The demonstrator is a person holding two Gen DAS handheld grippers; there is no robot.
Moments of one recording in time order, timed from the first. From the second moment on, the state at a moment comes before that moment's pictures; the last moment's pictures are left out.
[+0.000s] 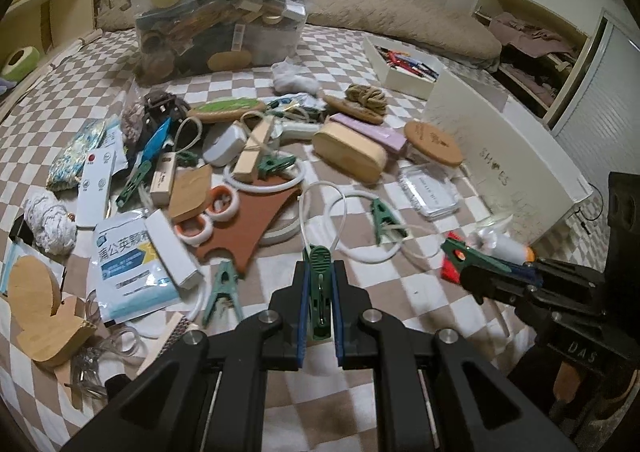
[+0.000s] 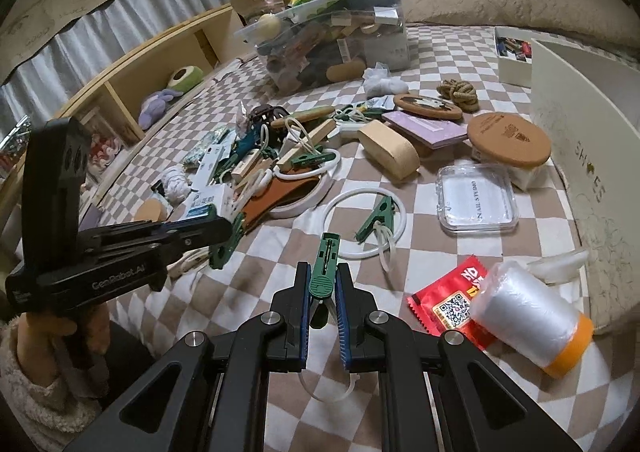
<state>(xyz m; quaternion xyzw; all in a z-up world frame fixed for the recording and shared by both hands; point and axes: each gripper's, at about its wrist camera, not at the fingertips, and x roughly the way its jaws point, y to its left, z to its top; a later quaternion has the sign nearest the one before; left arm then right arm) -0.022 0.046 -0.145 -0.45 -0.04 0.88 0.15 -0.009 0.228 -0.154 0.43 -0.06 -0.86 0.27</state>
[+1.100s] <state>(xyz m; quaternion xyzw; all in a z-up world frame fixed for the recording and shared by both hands) -0.055 0.204 -0.029 -0.36 -0.02 0.89 0.29 -0.030 0.435 -0.032 0.31 -0.09 -0.93 0.15</state>
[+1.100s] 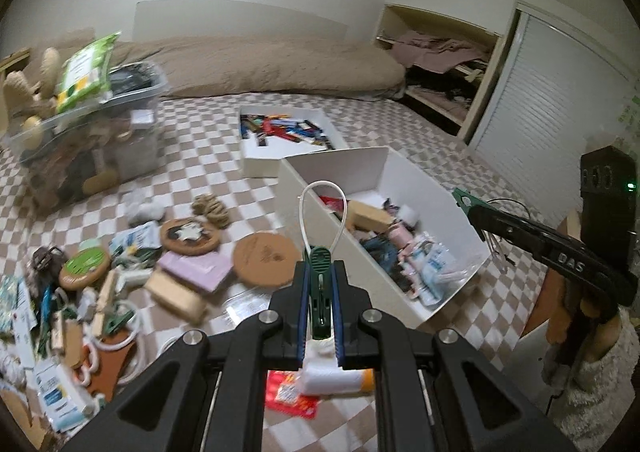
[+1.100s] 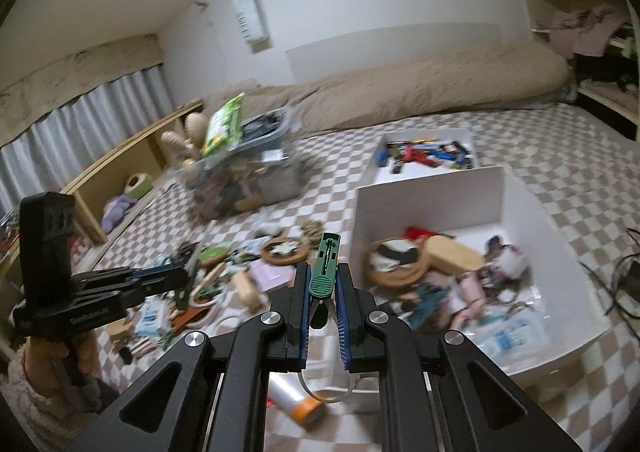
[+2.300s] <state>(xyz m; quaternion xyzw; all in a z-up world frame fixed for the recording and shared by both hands) -0.128 0.354 -0.040 -0.37 0.02 0.85 0.37 -0.128 0.560 -0.094 0.40 -0.09 -0.91 0.04</state>
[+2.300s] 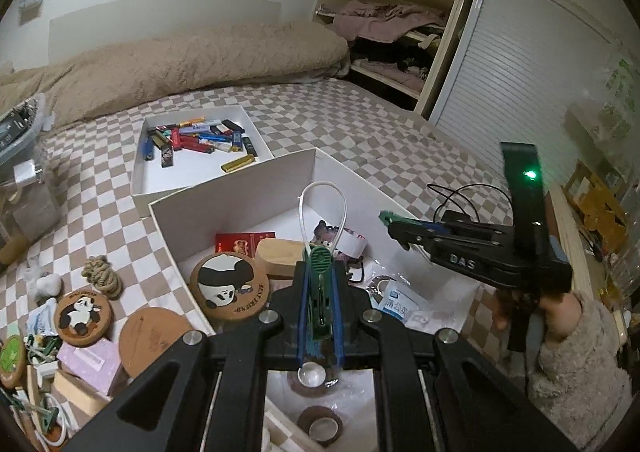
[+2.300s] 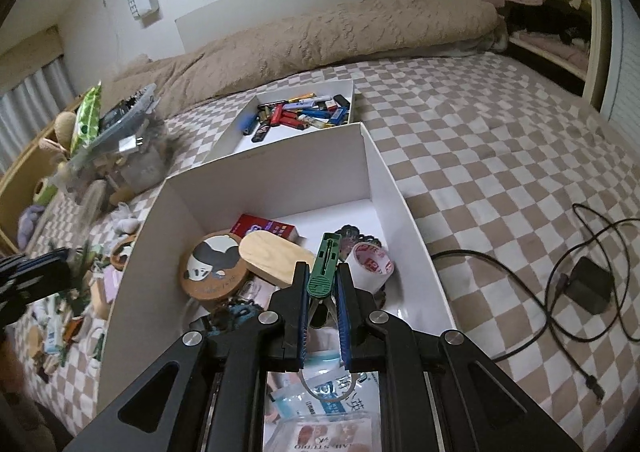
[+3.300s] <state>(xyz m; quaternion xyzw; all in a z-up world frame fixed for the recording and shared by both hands) -0.155 0.350 -0.073 -0.43 0.02 0.85 0.30 -0.090 0.537 -0.060 0.33 -0.12 -0.93 0.10</state>
